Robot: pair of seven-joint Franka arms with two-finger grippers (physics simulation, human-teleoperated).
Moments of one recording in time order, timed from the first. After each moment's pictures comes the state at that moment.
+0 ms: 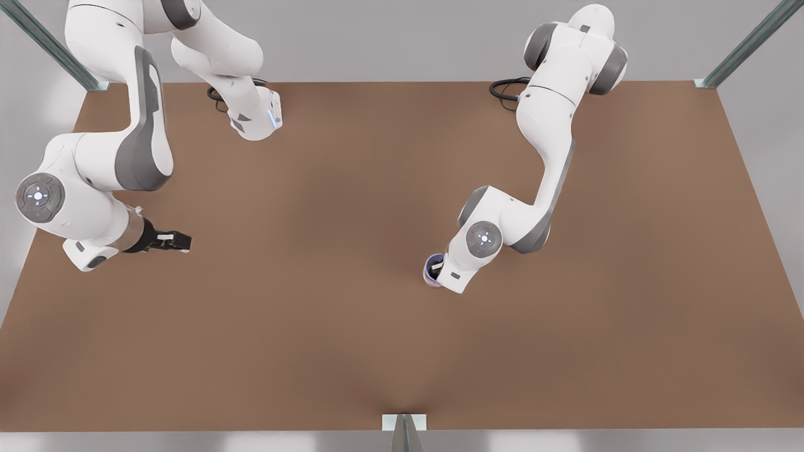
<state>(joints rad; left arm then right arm) -0.57 0.66 0.03 -1.37 -0.16 1.95 -0.78 -0.14 0.25 0.18 -1.48 -0.05 1.62 0.06</state>
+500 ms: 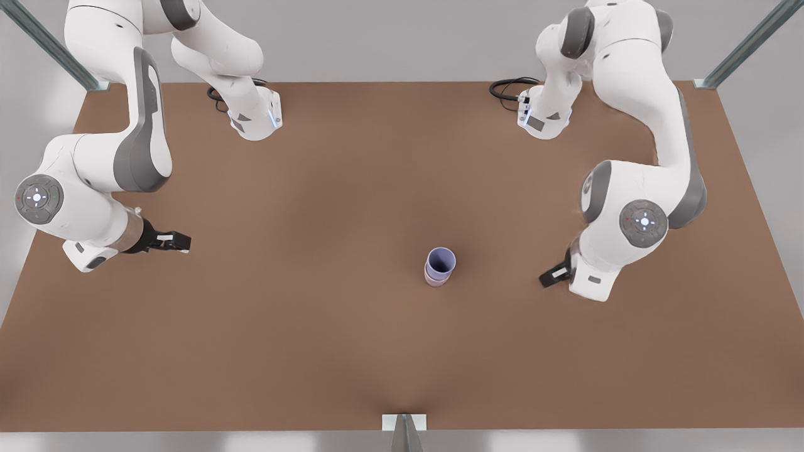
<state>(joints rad) -0.35 0.40 0.18 -1.32 -0.06 1.64 -0.59 -0.14 0.25 0.18 -1.48 -0.05 1.62 0.06</state>
